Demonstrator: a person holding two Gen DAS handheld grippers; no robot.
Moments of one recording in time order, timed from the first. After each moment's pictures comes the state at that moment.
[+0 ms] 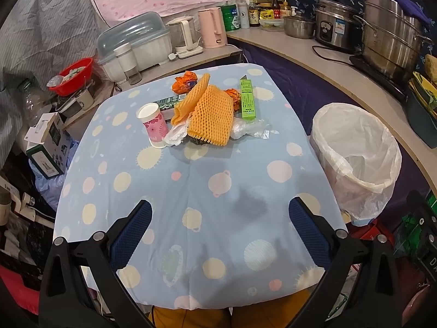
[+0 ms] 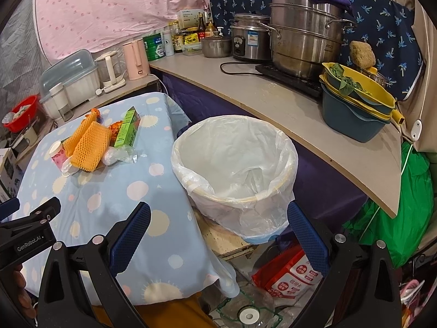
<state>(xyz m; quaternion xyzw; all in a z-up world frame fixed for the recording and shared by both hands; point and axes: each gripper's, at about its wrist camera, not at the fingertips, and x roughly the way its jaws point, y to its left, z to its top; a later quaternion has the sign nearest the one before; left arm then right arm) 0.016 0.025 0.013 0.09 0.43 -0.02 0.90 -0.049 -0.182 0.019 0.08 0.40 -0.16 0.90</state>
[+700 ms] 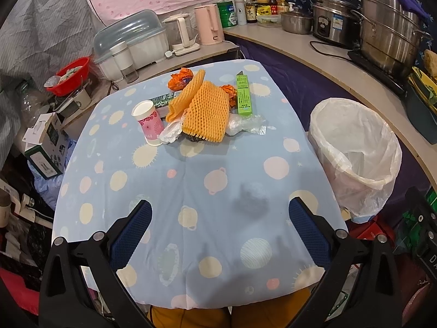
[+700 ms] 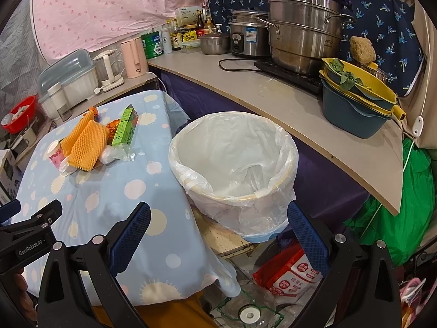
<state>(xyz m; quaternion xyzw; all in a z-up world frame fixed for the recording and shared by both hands) 0.017 0.020 0.008 0.09 0.44 -0.03 0.89 -0.047 -0.187 0.013 0.09 0.40 -0.16 0.90</state>
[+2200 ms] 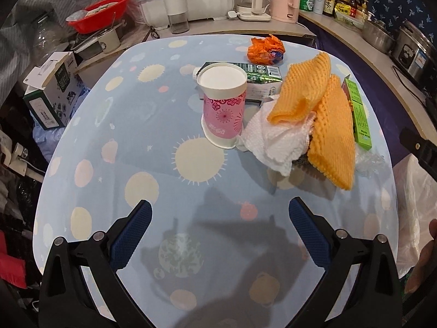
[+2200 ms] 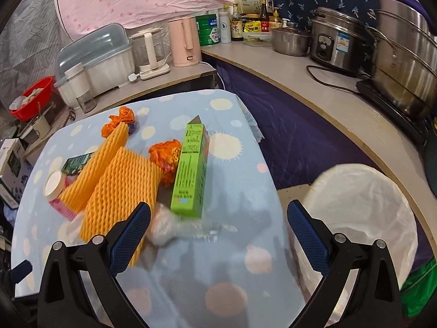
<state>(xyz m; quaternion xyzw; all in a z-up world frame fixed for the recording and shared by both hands) 0.154 0.148 -0.062 -0.02 0.50 0.07 0.86 0.198 -0.082 -0.040 0.06 0.42 -0.06 0.91</state>
